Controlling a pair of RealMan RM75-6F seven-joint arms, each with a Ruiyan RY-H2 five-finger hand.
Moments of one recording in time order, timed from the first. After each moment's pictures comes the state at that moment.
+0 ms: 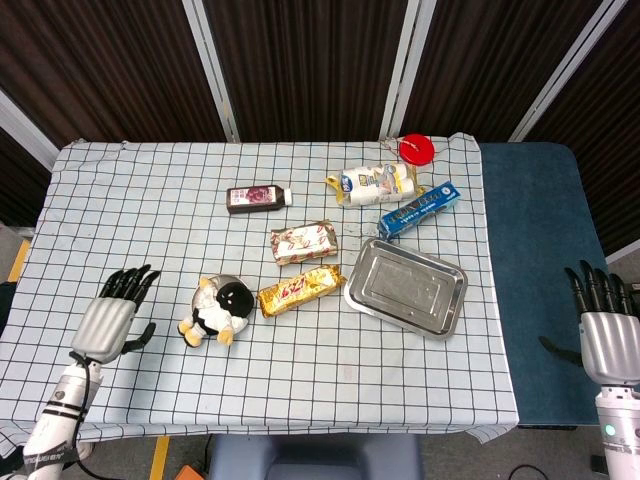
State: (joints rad) left arm -0.36 -1.20 -0.15 -1.80 1.29 1.15 0.37; right arm 0.14 -1.15 0.03 -1.59 -1.37 1.58 -0.18
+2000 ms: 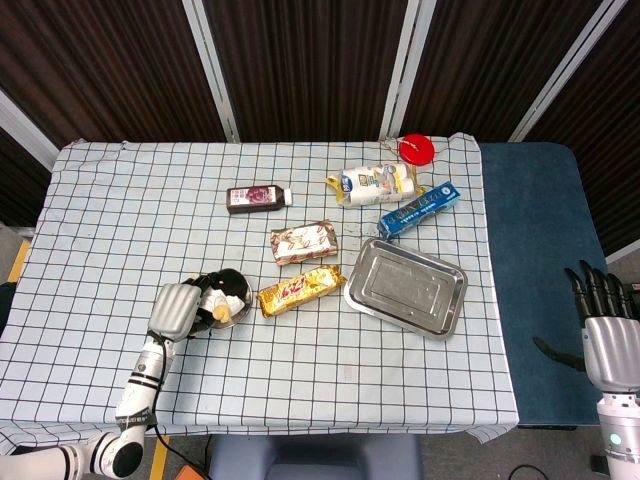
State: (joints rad) left arm -0.55 -1.58 -0.11 -1.50 1.23 1.25 0.35; right arm 0.07 -1.17 0.10 -1.56 -1.49 1.60 -0.04
